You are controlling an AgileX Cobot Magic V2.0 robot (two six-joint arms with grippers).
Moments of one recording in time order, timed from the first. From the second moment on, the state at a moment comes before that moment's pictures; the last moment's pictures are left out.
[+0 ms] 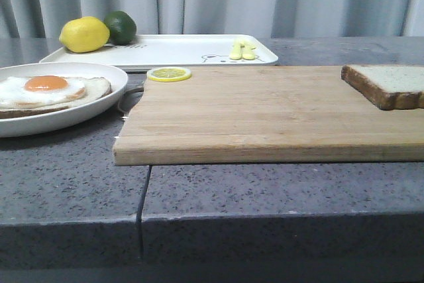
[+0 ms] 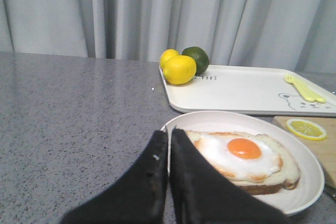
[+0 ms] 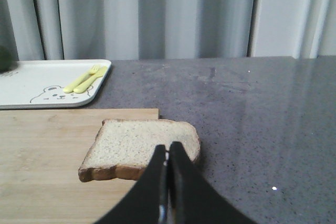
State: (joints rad) left arm 0.00 0.03 -0.23 -0.25 0.31 0.07; right arm 0.06 0.06 -0.27 -0.03 0.32 0.10
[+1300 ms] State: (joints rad) left arm 0.00 0.70 -0.81 -0.35 0.78 0.07; right arm 0.06 0.48 -0.69 0.01 0.66 0.10
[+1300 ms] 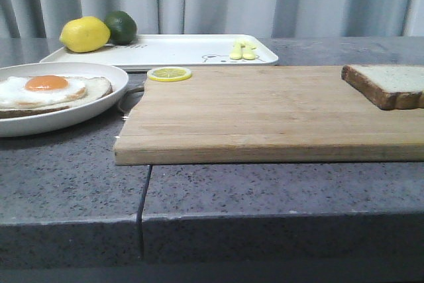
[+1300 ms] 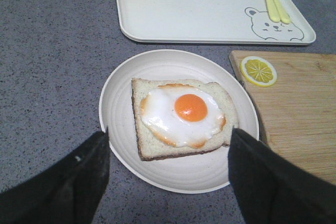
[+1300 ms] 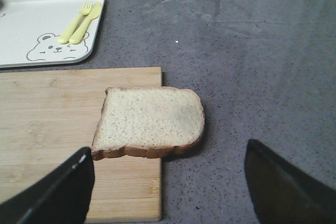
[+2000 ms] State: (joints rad) left arm 0.00 0.70 -0.81 -0.35 0.78 0.07; right arm 0.06 0.48 -0.69 0.01 0.66 0.10
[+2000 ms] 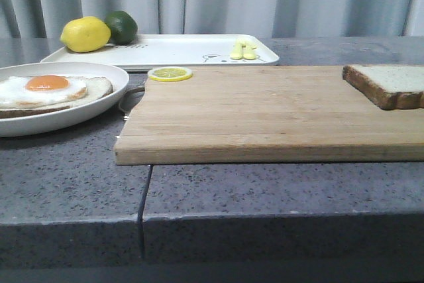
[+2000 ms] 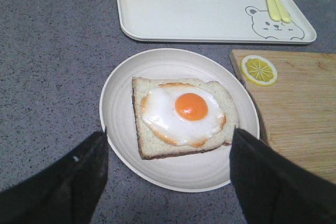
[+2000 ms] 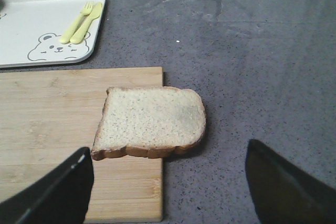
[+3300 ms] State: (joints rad) left arm 0.00 0.70 -0.81 -0.36 0.78 0.07; right arm -0.49 1.07 -0.60 1.24 0.63 -0.82
